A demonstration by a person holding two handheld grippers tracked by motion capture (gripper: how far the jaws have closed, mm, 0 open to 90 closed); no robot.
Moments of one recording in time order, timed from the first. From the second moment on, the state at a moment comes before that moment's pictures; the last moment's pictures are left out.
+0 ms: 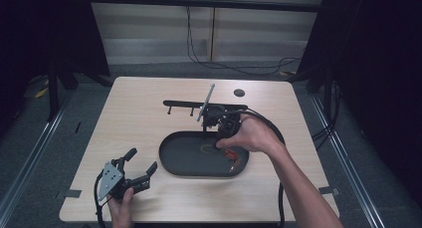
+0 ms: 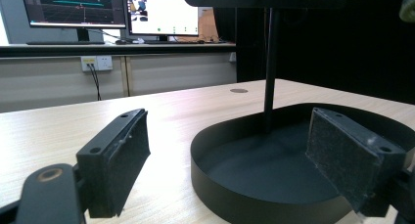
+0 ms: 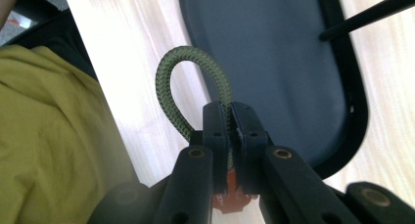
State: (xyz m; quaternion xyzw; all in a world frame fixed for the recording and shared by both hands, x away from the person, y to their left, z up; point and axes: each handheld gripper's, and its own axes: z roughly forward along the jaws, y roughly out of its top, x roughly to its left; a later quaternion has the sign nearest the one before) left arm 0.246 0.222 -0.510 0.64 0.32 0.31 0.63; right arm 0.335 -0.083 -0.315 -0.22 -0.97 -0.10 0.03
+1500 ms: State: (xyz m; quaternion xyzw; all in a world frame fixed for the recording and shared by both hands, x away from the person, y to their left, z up) left arm 0.246 0.222 -0.510 0.64 0.32 0.31 0.63; right arm 0.394 -0.094 -0.274 -0.28 -0.95 -0.11 -0.02
